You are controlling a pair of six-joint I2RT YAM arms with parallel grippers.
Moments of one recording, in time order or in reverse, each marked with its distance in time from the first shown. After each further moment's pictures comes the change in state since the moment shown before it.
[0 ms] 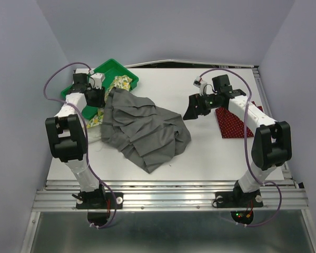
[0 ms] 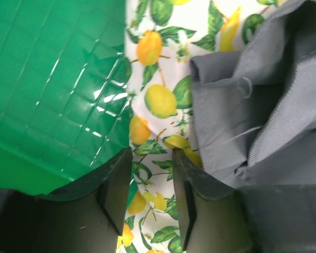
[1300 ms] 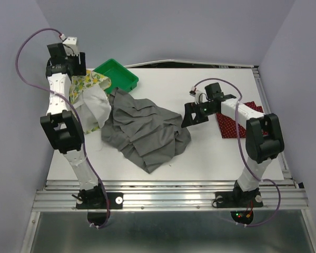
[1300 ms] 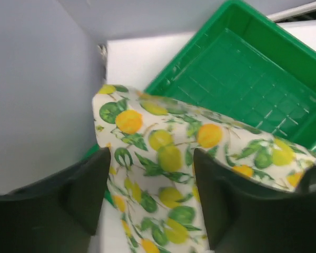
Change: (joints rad) left arm 0.100 0.143 0.610 -0.047 -0.105 -0.053; right arm 0.019 0.077 -0.067 0.028 0.087 0.032
